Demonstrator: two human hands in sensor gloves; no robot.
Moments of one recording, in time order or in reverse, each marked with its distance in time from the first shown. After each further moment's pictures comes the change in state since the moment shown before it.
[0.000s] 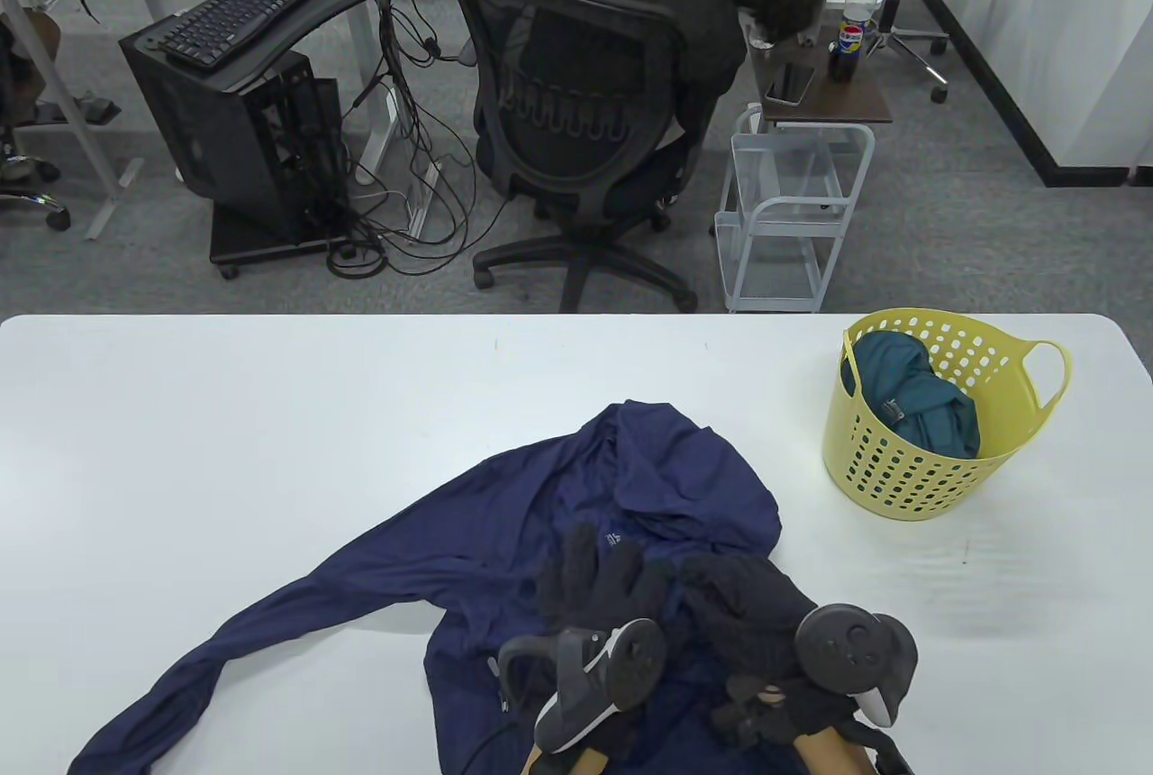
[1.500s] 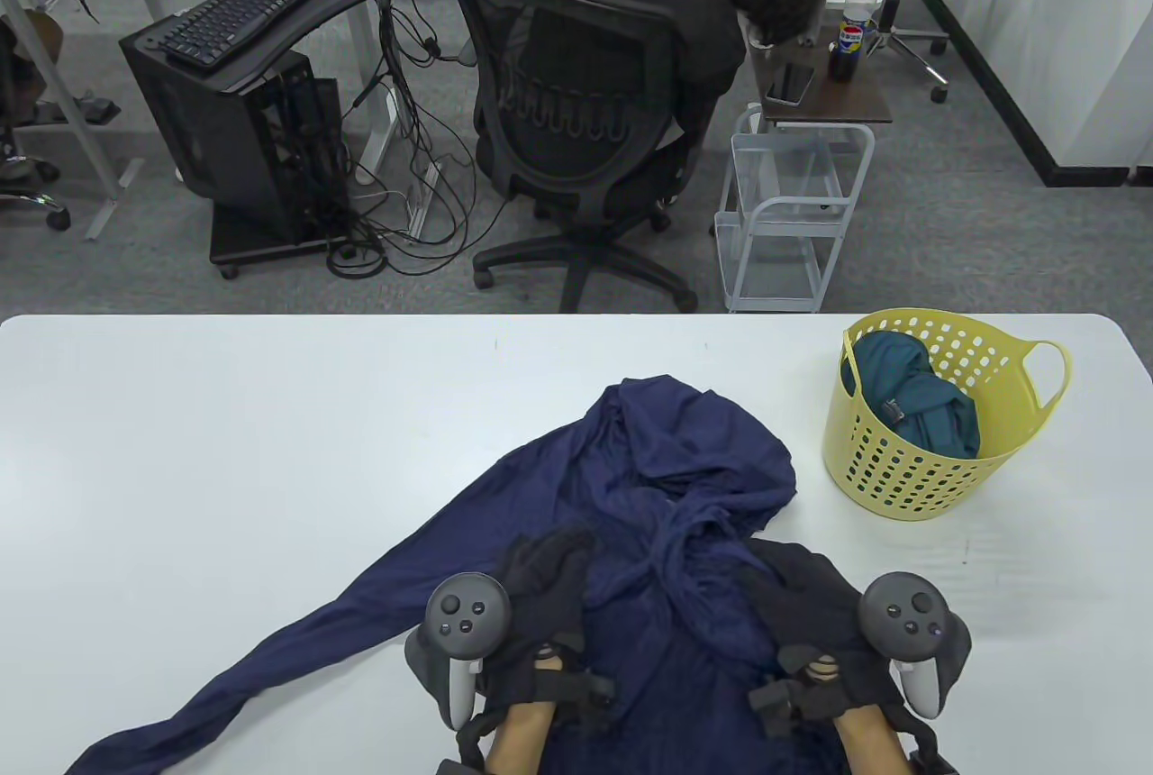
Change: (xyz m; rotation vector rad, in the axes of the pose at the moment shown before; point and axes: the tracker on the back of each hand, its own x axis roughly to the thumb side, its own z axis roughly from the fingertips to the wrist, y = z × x) left_hand -0.095 -0.016 -0.003 -0.002 0.412 0.896; right_hand -0.057 -0.032 0.001 -0.048 0.345 -0.076
